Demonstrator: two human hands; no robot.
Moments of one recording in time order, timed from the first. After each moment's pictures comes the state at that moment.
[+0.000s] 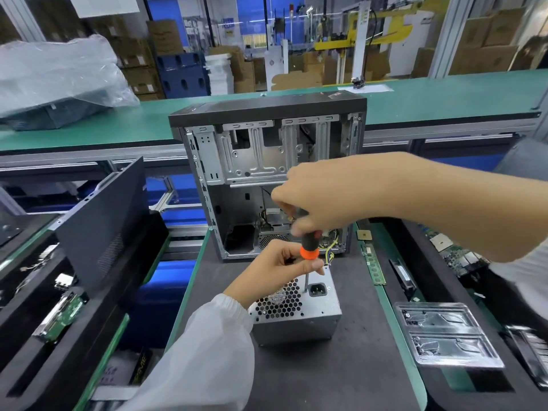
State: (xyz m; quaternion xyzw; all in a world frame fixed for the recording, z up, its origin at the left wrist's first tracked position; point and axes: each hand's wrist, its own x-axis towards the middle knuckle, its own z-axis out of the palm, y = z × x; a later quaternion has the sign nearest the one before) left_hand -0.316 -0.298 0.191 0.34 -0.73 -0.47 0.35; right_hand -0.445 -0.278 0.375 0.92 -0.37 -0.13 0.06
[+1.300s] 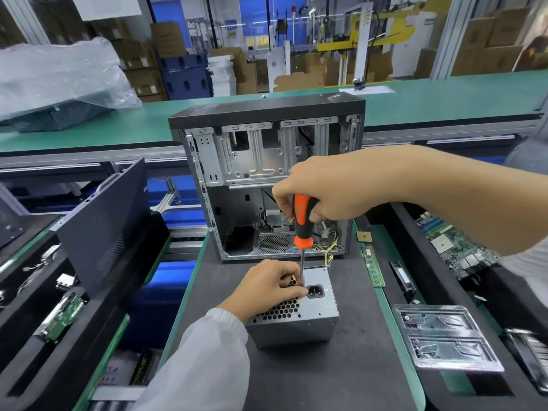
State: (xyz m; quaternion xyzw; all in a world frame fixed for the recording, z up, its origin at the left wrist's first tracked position) left_hand -0.308 -0.298 0.161 0.50 -0.80 -0.28 0.21; right_hand -0.468 -0.303 0.367 0.93 -0.37 -0.06 0.02
